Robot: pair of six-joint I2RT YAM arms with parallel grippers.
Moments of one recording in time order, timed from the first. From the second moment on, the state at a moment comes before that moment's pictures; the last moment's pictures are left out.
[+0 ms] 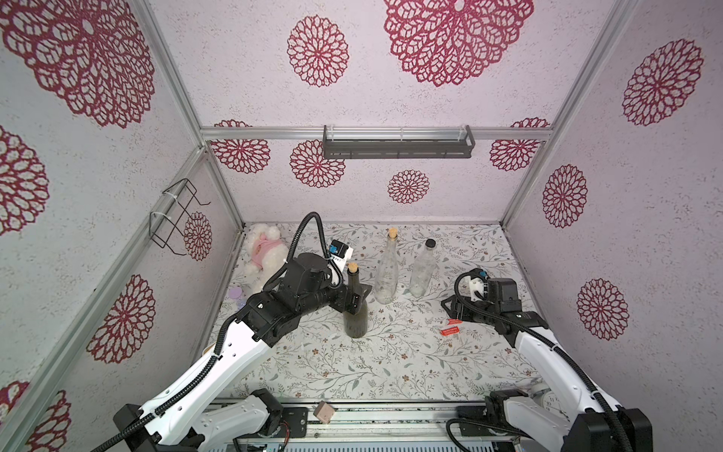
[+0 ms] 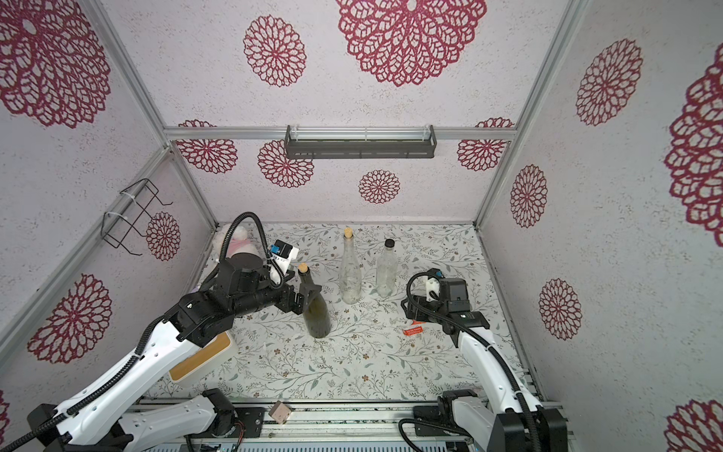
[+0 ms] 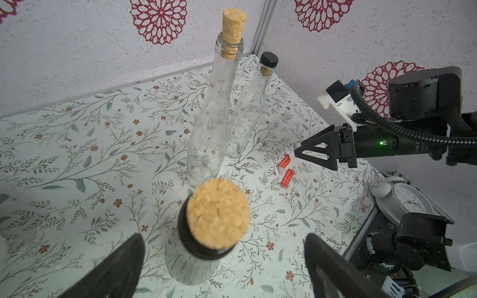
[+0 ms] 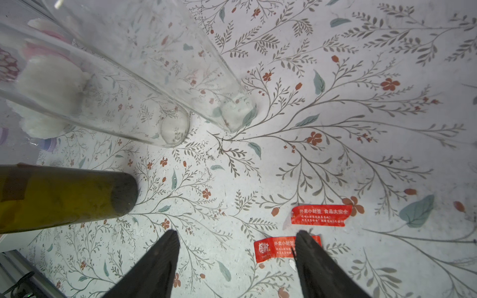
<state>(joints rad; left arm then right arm) -0.67 1.09 1.17 -0.61 0.08 -0.19 0.13 1.03 0.66 -0.45 -0.35 0.26</state>
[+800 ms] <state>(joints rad) -0.60 1.14 1.16 -0.54 0.19 -0.13 0.13 1.00 0.66 -0.48 -0.31 0.26</state>
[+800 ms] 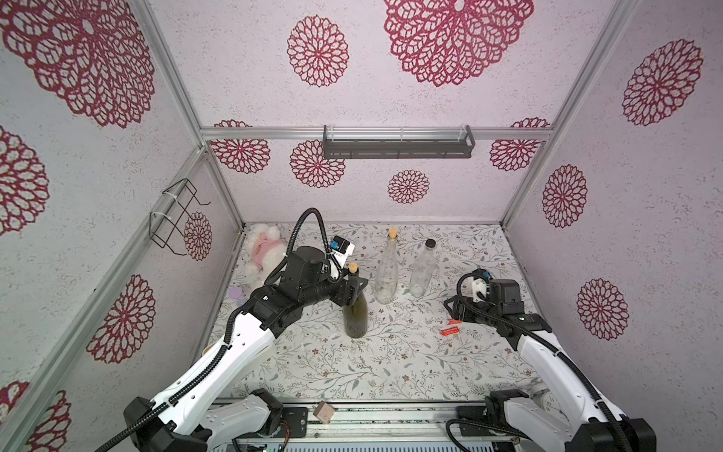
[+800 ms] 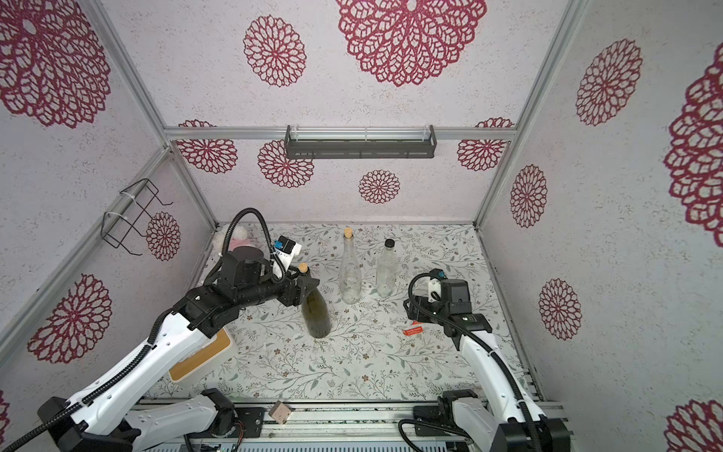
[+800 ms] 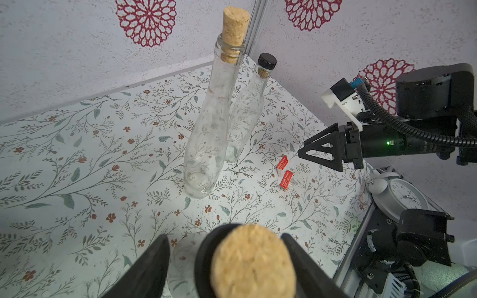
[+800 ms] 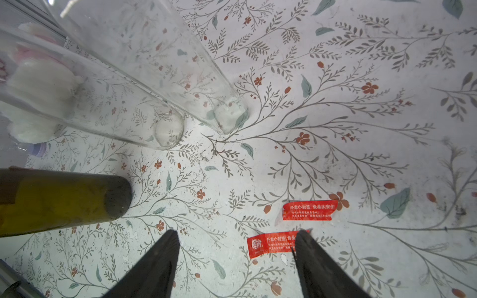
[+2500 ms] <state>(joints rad) -0.61 1.17 1.18 -0.59 -0.05 -0.18 0.14 1.01 0.70 -0.48 -0.32 0.25</state>
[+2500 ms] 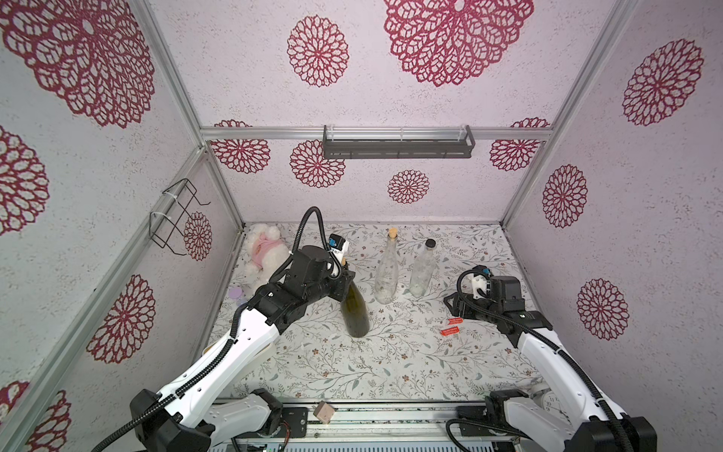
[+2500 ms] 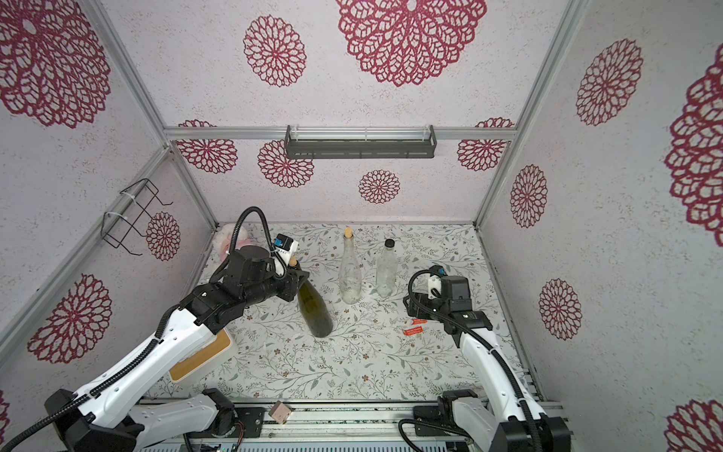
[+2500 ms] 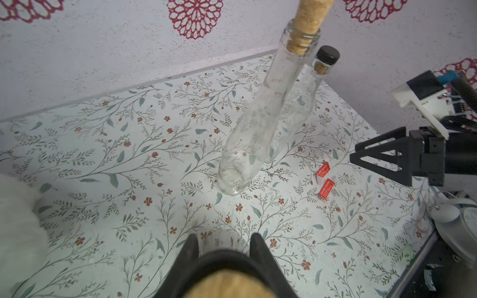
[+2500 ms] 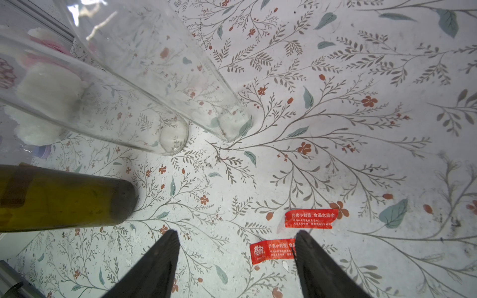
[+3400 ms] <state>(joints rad) -0.94 1.27 1.28 -0.73 -0.75 -0.57 0.26 1.01 0.76 -0.51 -0.31 0.24</state>
